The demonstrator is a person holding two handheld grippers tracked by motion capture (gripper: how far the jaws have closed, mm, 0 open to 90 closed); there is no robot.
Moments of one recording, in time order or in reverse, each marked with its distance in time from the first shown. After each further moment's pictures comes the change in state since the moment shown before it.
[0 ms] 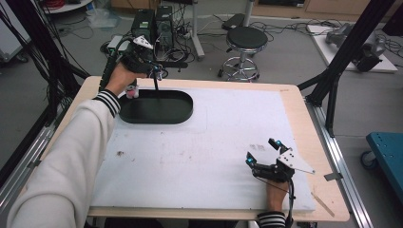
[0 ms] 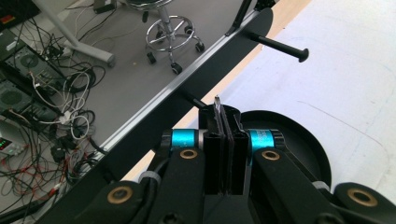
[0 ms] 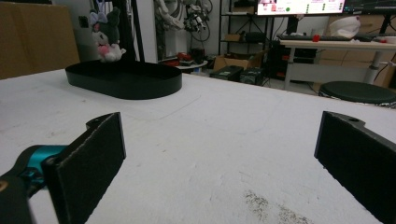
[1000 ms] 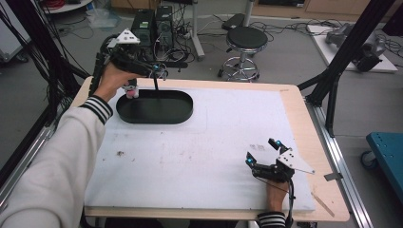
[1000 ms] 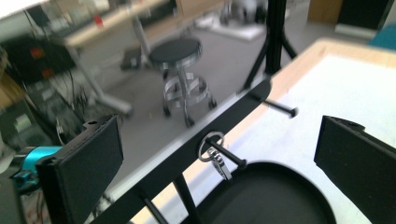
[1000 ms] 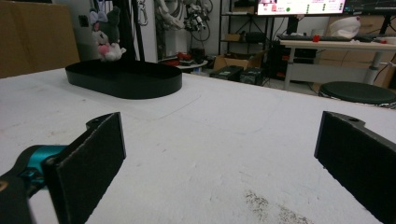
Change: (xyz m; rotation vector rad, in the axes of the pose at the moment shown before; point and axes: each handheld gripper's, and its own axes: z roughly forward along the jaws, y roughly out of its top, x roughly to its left) left arm -0.004 -0.015 -0.044 -0.317 0.057 -0.044; right arm 0.001 0.000 0.000 0.003 0.002 -0.002
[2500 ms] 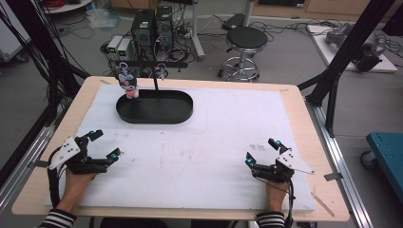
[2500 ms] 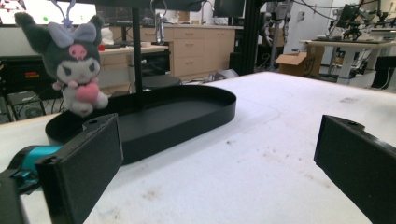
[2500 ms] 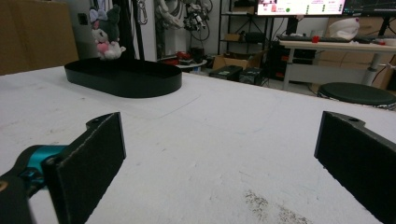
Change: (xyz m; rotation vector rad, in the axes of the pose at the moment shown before) left arm -0.091 -0.253 -0.144 -0.331 -0.008 -0.184; right arm 0.001 0.000 0.000 0.001 -0.005 -0.011
